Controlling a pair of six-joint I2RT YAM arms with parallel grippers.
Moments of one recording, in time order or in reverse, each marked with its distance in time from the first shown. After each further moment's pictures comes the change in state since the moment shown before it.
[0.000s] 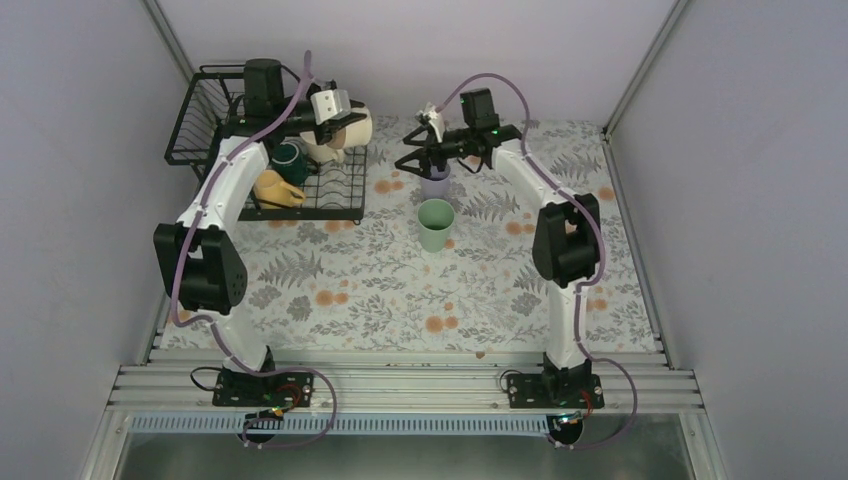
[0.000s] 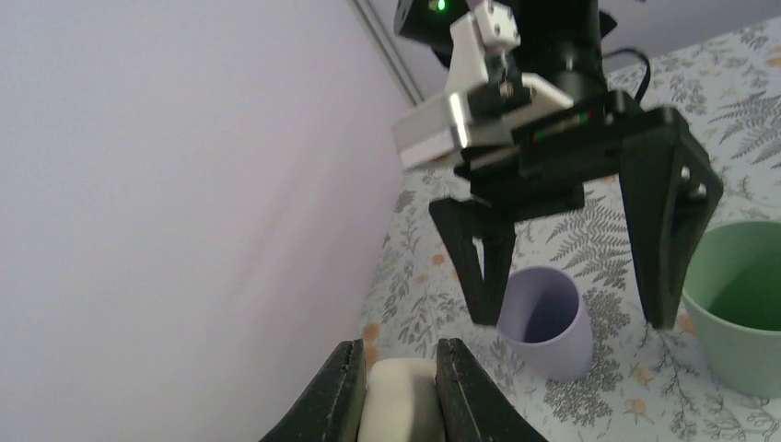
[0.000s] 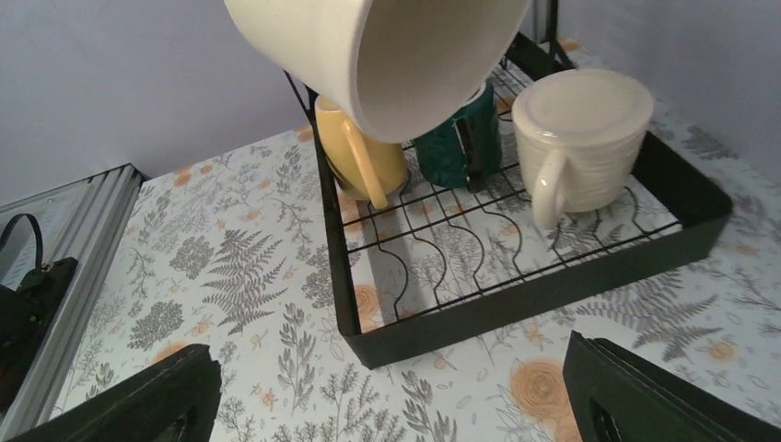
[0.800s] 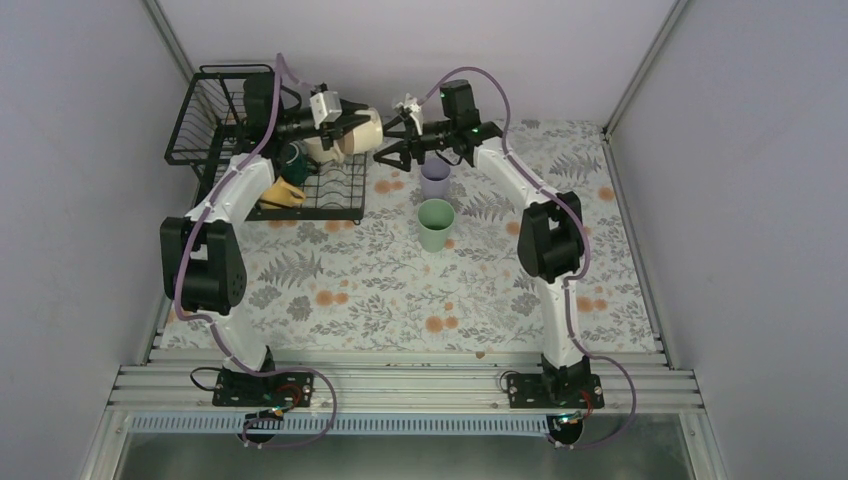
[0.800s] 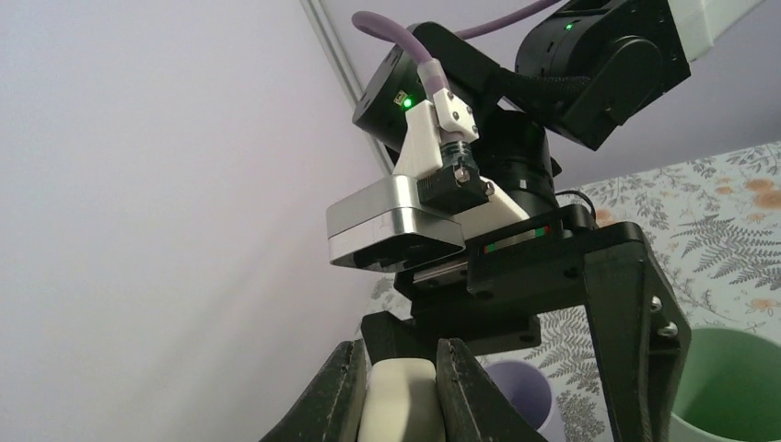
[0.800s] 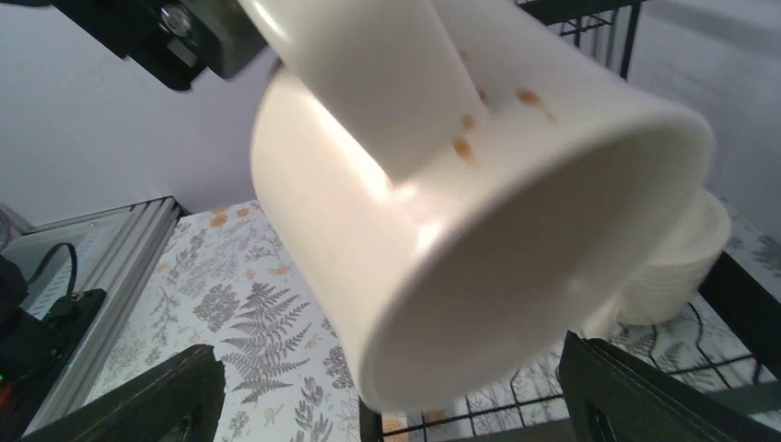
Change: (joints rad) left arm 0.014 -0.013 -0.245 0.590 0.177 -0.429; right arm 0.076 0.115 0.157 0.119 -0.059 0.091
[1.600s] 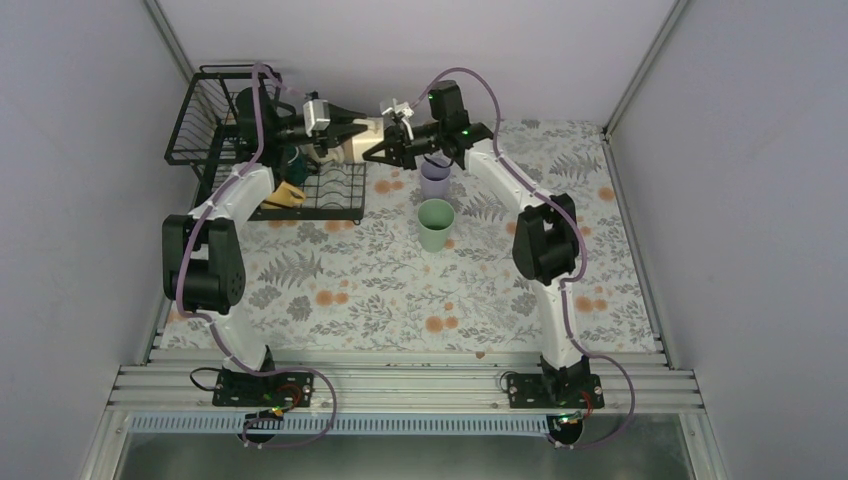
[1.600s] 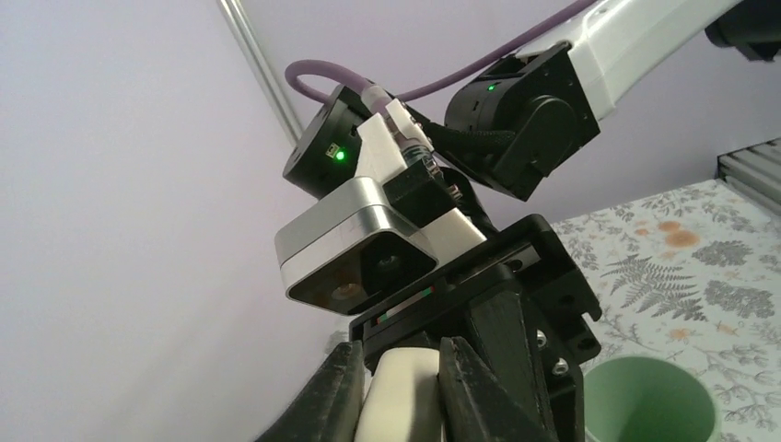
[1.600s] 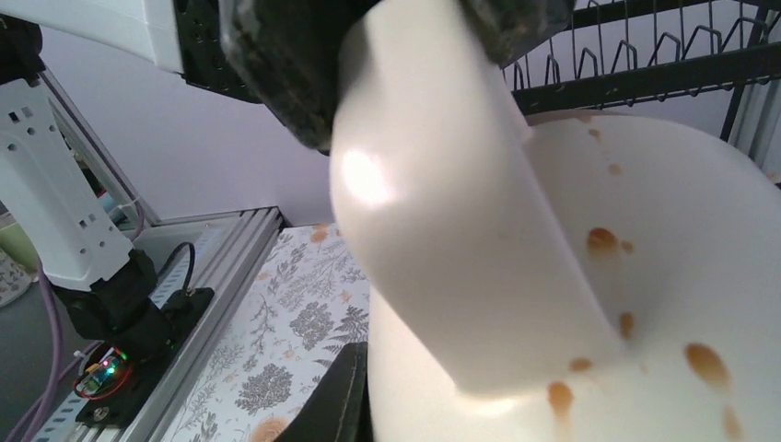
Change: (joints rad) left arm 0.014 0.003 -0.122 0.407 0.164 -0.281; right arm 0.057 0.010 0.032 0.008 -0.172 0.013
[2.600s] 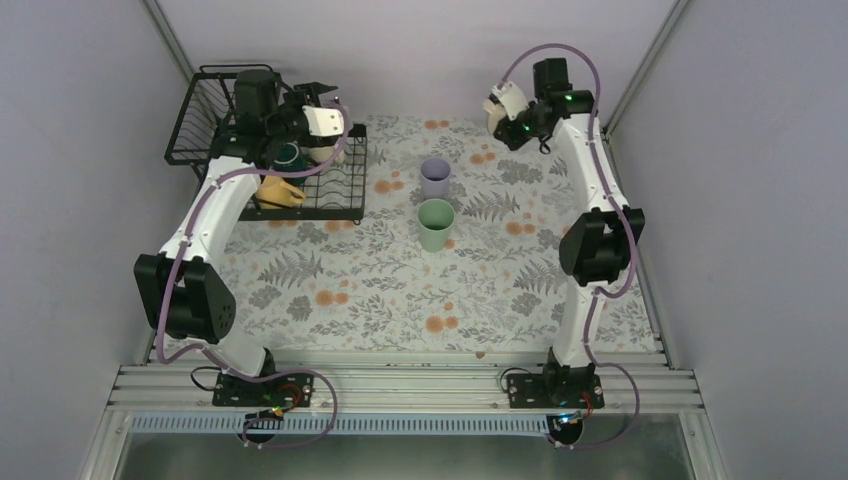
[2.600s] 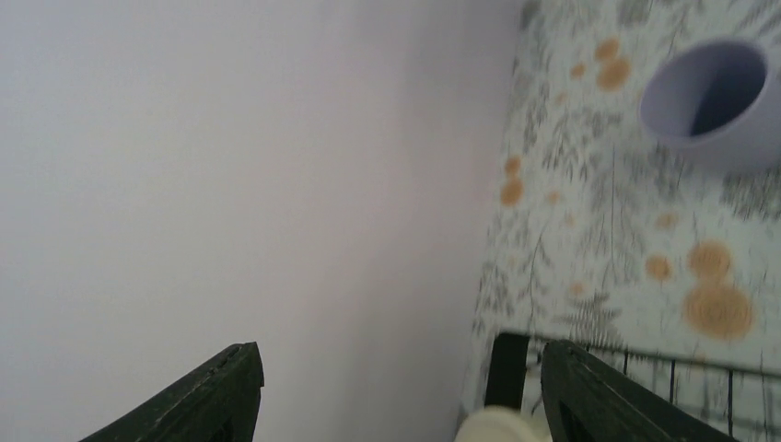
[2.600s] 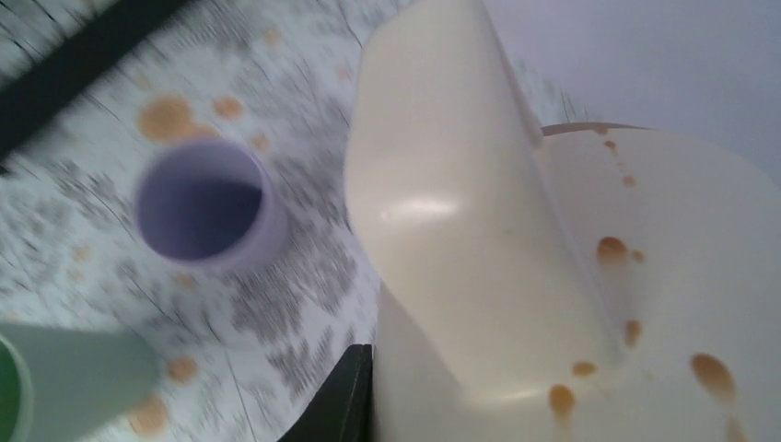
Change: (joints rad) left arm -0.049 -0.185 0.178 -0.919 -0.751 0.987; right arm -0.344 -0.169 0.111 -0.696 0.856 -0.234
